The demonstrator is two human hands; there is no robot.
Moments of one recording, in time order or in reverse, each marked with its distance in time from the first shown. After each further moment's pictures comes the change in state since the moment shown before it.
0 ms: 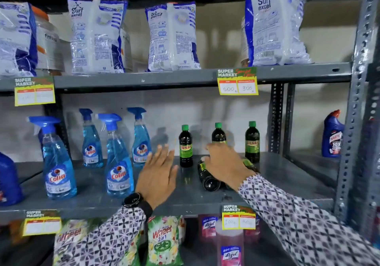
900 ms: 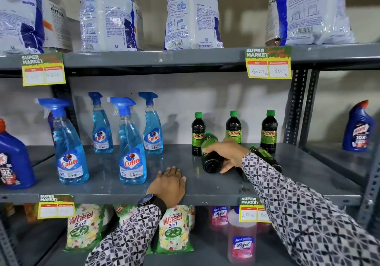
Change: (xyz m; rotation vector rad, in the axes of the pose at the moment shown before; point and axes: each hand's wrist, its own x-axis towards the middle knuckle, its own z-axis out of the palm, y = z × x) left_hand -0.022 -0.032 0.065 0.006 -0.494 -0.136; right_hand 0.059 0.006 0.064 0.823 -0.423 0.685
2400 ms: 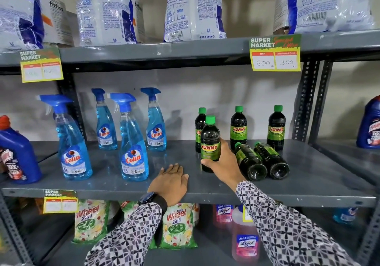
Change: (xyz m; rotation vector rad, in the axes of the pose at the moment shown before) left_hand 0.004 0.000 0.000 -0.073 -0.020 -0.033; right_hand 0.021 0.068 0.047 -0.057 0.260 -0.520
